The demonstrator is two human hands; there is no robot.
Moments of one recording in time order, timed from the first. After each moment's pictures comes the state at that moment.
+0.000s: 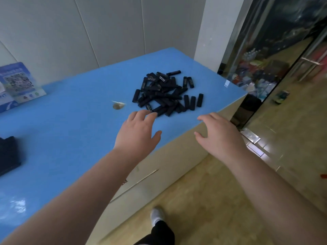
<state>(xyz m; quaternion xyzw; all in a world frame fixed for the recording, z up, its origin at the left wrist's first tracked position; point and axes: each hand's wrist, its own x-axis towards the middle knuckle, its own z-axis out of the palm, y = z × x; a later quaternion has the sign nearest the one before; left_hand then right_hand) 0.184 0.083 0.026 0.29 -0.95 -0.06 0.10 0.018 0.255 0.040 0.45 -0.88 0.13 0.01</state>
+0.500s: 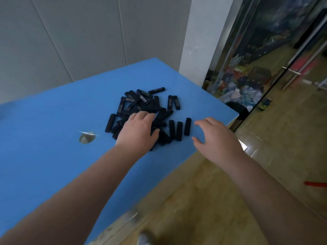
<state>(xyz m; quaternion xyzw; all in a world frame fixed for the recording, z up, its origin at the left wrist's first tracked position) 0.030 0.000 0.010 0.26 -0.95 -0.12 0.11 -0.105 0.194 0.039 0.44 -0.89 0.11 0.02</state>
